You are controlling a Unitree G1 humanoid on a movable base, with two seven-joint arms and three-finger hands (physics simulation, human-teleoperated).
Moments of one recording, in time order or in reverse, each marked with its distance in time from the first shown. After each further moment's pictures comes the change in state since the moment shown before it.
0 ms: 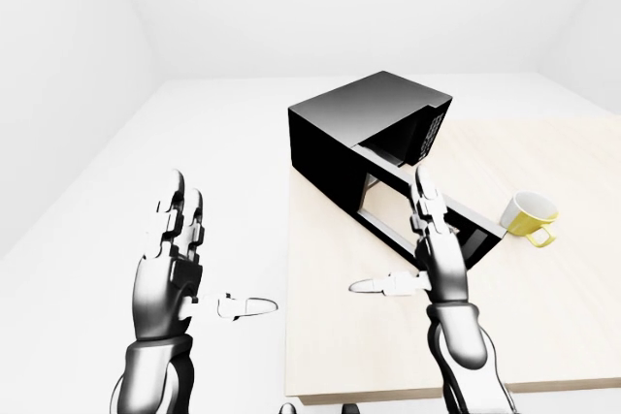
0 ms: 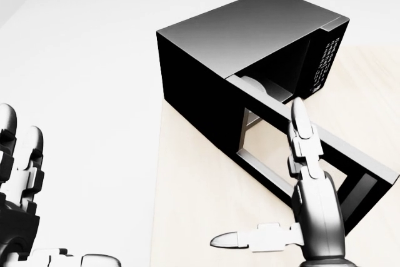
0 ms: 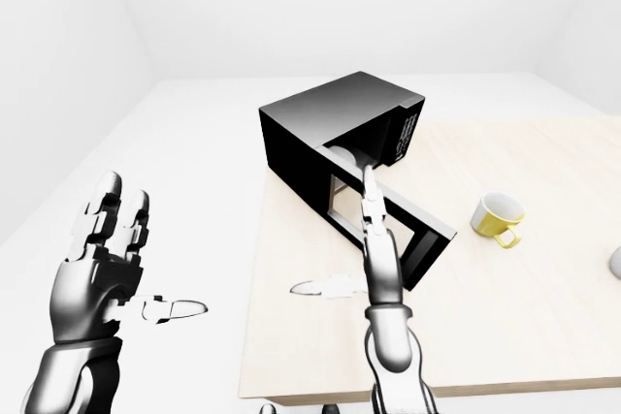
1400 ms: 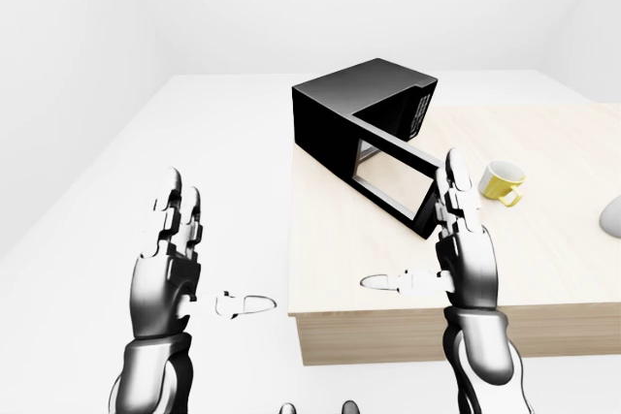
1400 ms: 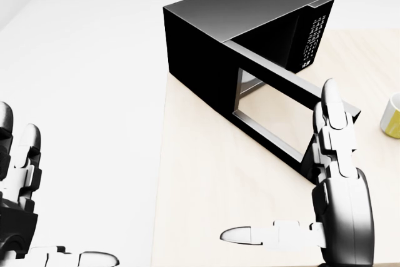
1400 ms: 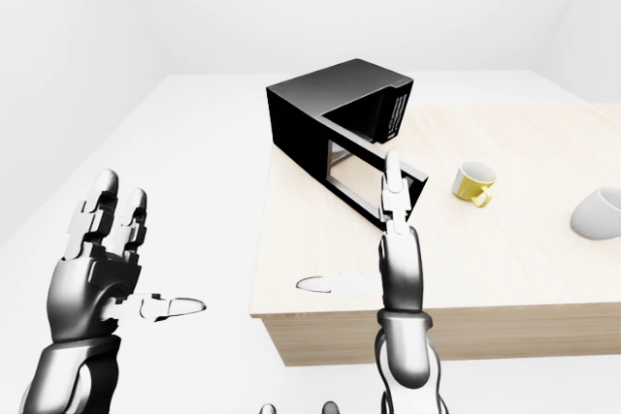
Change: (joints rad) left arm -0.012 0.001 0.010 0.002 -0.011 0.000 0.003; right arm 0.018 0.011 -0.026 -0.131 -0.023 0.000 -0.014
